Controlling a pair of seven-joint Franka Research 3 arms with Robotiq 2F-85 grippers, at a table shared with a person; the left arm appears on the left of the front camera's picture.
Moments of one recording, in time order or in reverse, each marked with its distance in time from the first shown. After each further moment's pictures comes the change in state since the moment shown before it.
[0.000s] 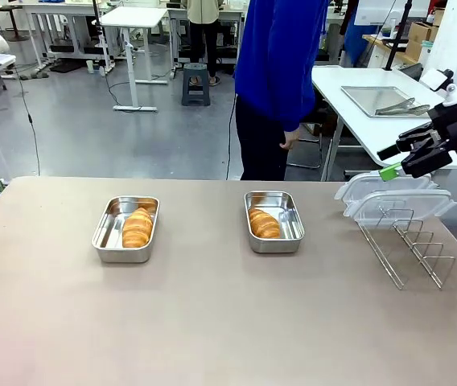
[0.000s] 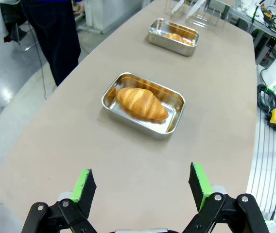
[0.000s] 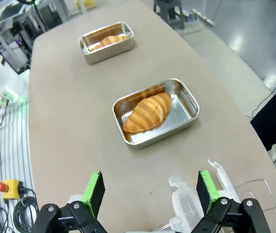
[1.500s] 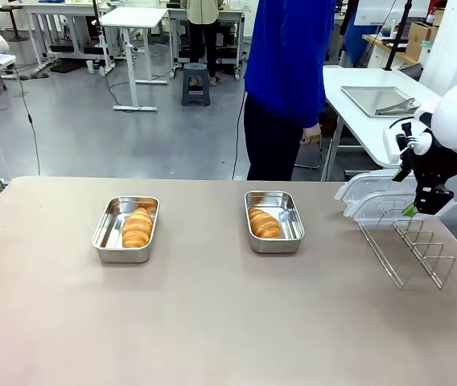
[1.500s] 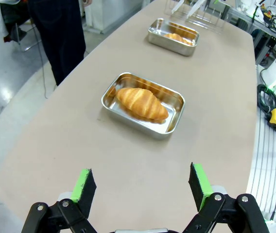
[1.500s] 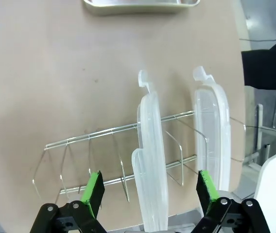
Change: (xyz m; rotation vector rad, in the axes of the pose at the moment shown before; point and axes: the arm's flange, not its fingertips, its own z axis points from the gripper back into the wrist) left arm 0.000 0.000 0.000 -0.001 0.000 0.001; right arm -0.023 -0.007 -0.039 -0.209 0.640 0.426
